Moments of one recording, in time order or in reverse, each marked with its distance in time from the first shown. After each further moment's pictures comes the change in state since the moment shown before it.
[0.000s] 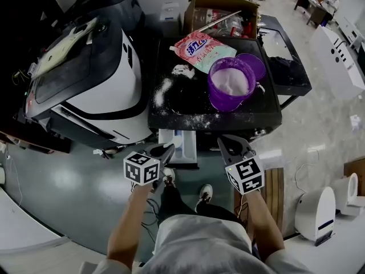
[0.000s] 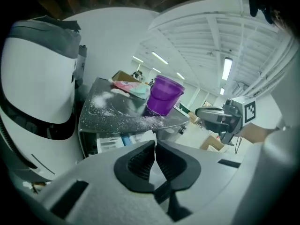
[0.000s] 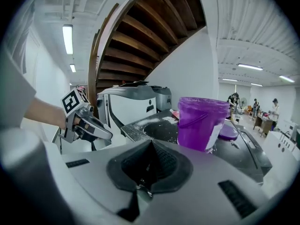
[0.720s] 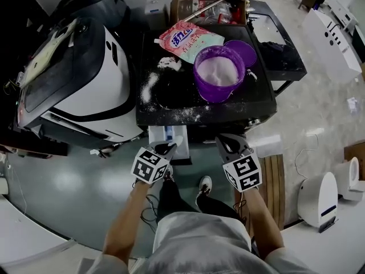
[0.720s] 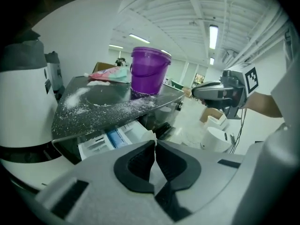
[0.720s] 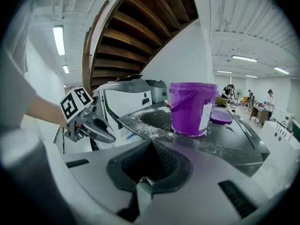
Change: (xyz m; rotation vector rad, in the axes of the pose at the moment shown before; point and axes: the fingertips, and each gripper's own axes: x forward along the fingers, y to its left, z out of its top) left arm 0.049 -0.016 -0.035 0.276 0.230 -0.010; right arm -0.008 -0.015 -0.043 0.076 0.064 -0.032
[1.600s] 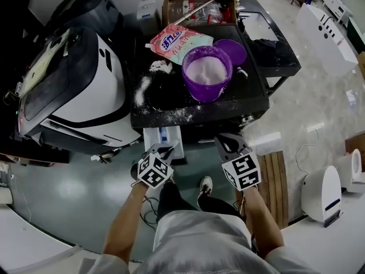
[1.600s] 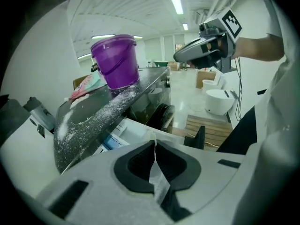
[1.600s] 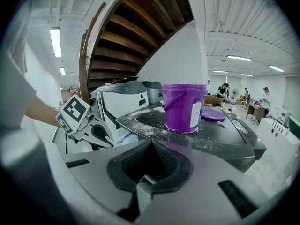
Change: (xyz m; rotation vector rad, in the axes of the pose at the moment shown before) left arm 0.020 -0.014 -0.025 0.439 0.194 0.081; right arm -0.022 -0.013 -0.009 0.032 -0.011 -0.030
